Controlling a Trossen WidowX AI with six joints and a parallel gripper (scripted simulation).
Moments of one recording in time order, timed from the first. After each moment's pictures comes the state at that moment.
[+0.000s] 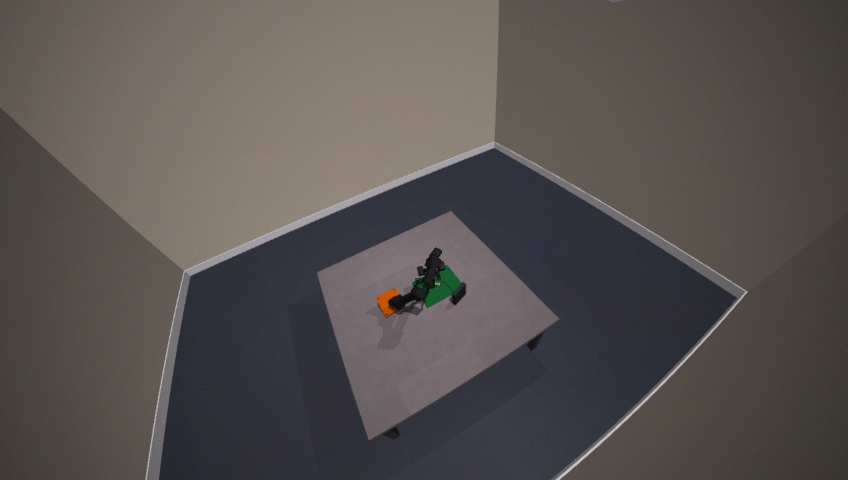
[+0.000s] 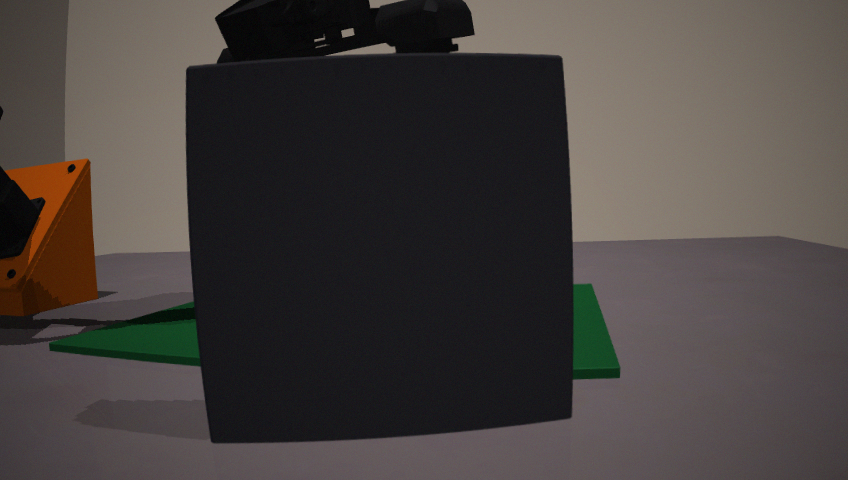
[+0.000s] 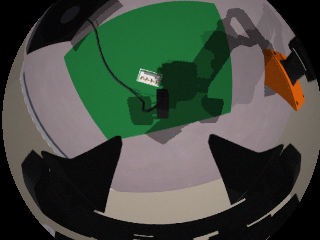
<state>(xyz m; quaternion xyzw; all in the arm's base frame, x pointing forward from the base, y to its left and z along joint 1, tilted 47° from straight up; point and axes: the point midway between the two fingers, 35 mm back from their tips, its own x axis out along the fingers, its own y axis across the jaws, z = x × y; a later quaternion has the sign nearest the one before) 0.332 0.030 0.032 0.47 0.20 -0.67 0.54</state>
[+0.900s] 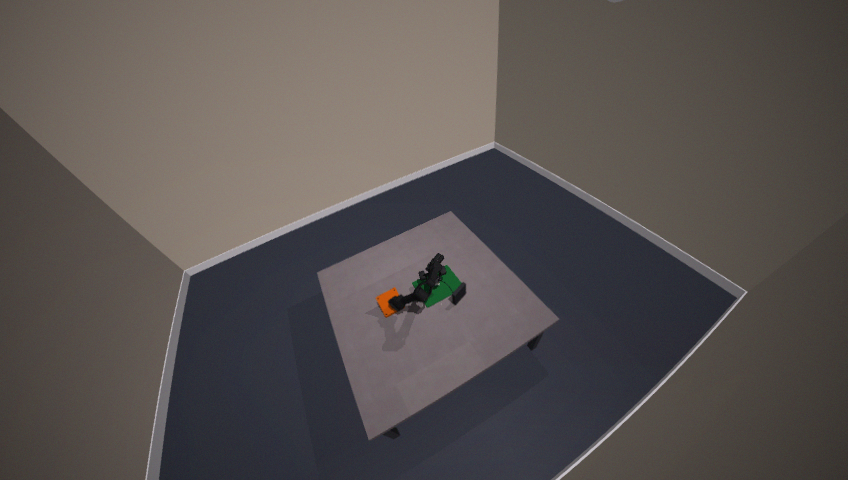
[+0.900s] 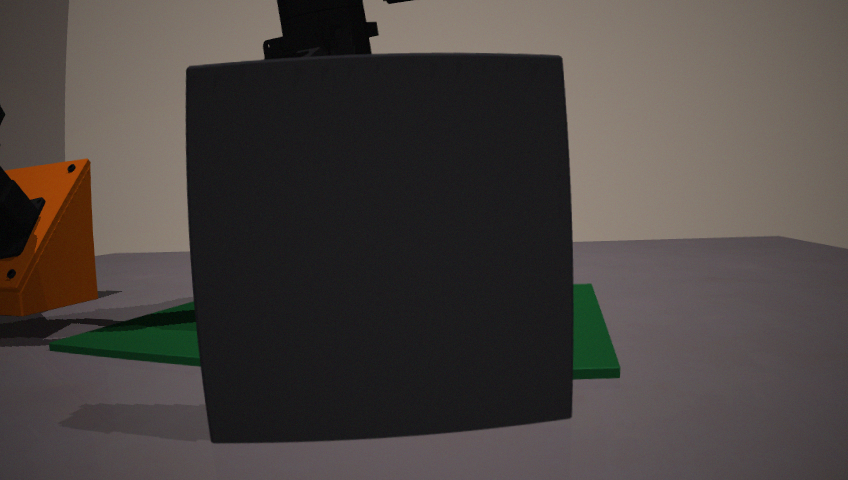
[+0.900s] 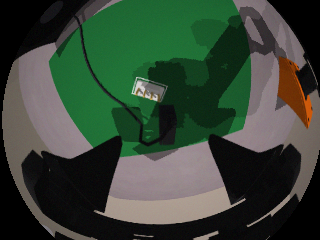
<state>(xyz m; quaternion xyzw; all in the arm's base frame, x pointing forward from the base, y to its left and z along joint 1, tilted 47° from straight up) 0.330 -0.010 -0.004 0.46 0.20 -0.67 0.55</state>
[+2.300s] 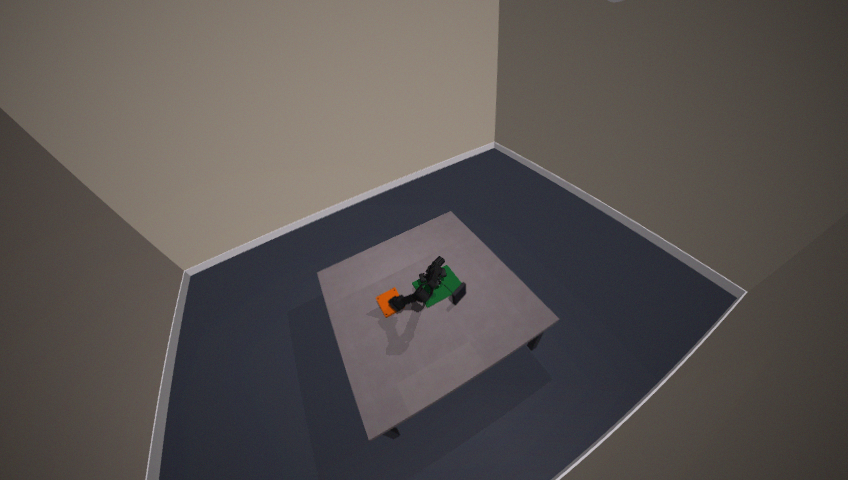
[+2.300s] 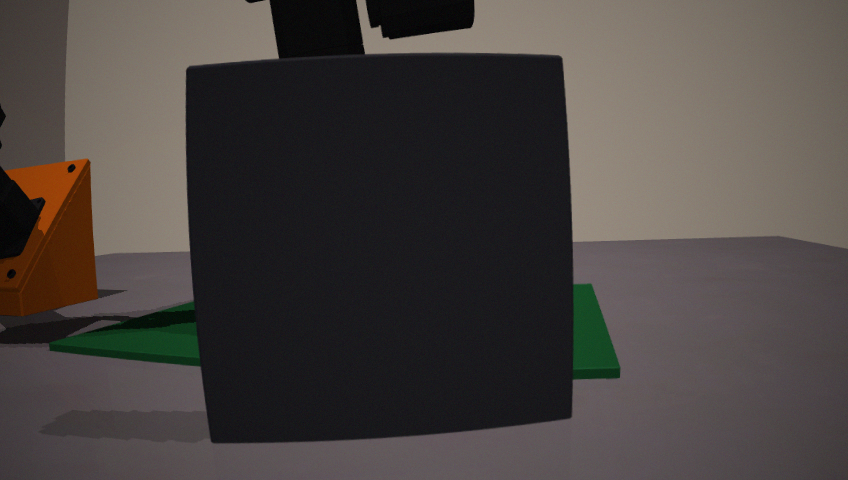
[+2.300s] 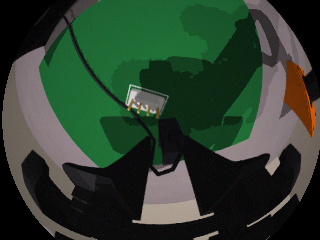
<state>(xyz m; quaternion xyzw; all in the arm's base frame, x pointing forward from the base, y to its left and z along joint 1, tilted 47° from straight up) 0.326 -0.030 -0.021 0.46 0.20 -0.67 0.55</state>
